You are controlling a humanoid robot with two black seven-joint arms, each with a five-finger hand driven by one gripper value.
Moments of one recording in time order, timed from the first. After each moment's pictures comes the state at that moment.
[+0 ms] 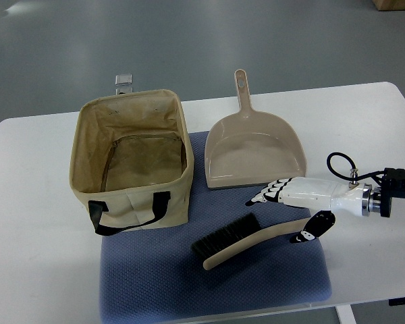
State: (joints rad) left arm 0.00 0.00 -0.15 -0.16 -0.06 -0.02 0.09; right arm 0.62 -0.80 0.34 1.49 -1.70 0.03 0.44
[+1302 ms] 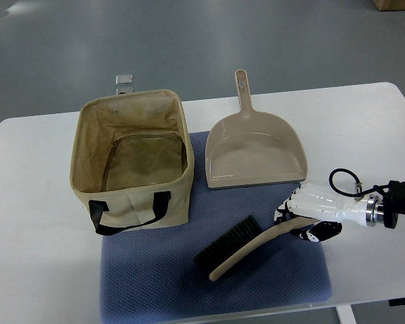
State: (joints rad) left arm 0.00 0.00 -0.15 -0.16 -0.06 -0.02 0.09; right arm 0.62 -0.82 0.26 1.48 -1.85 -0.08 0.33
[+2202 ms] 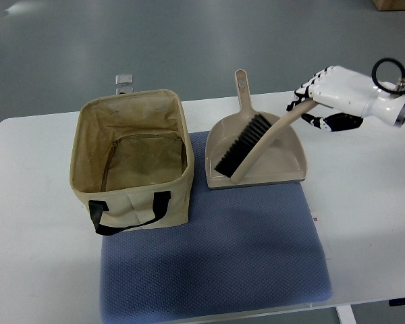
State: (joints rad) left arm 0.00 0.00 -0.15 -0.16 -0.06 -0.02 0.09; right arm 1.03 -0.93 0.28 1.40 -1.68 -0.25 0.34
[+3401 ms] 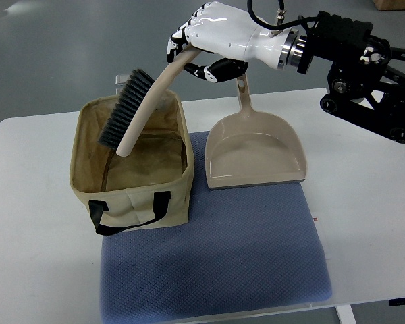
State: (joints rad) left arm 0.00 0.00 -0.15 -0.16 -0.06 -0.02 0.09; right arm 1.29 -0.45 0.27 1.23 -1.70 -0.17 0.32
